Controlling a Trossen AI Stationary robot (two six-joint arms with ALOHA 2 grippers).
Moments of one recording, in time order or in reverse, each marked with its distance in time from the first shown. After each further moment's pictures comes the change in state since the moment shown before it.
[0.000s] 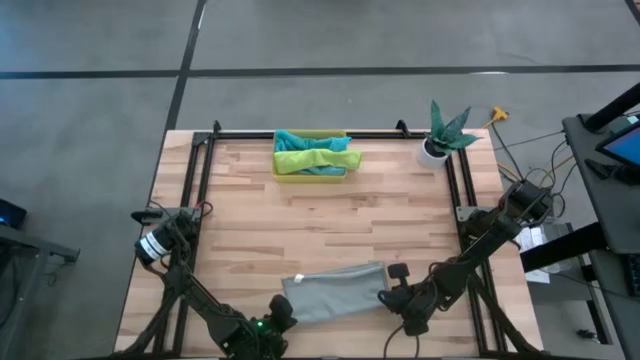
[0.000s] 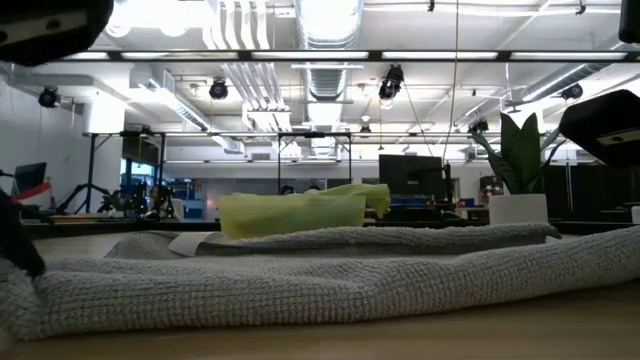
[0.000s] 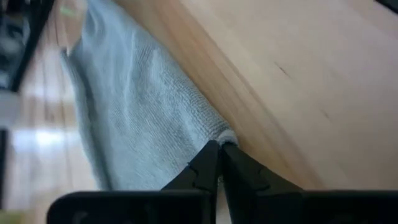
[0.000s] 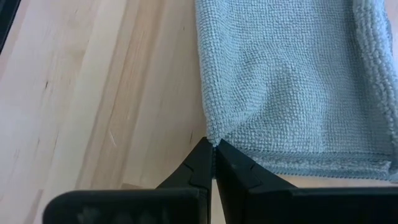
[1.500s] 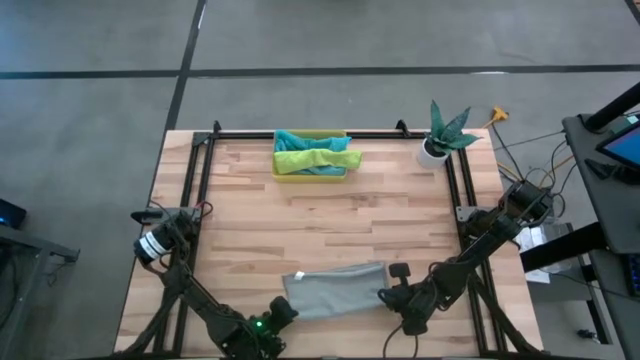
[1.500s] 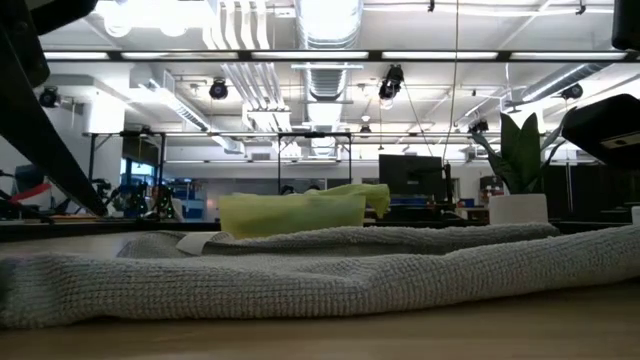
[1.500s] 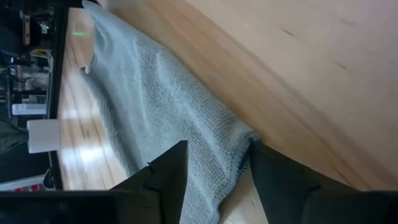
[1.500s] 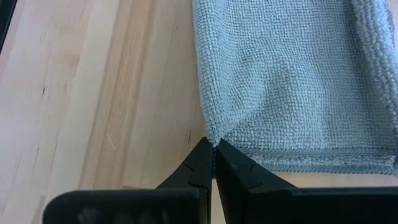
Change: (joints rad) left arm 0.002 -0.007 -0.001 -0.070 -0.059 0.185; right arm -0.002 0.001 0.000 -0.005 0.000 0.056
